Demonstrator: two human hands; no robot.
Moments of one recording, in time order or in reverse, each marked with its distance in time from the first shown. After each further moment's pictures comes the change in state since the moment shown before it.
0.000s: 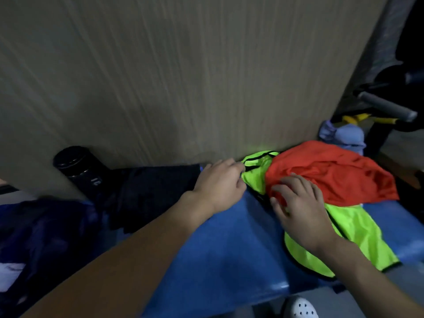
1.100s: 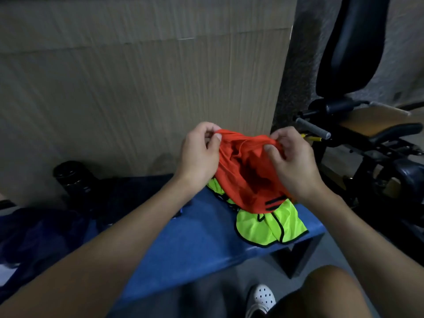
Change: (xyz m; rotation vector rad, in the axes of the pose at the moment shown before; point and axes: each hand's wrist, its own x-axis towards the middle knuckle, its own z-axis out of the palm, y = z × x) left_hand -0.038 0.119 -0.116 -0.891 0.557 -0.024; right_hand -0.009 -0.001 -0.195 0.647 0.389 0.042
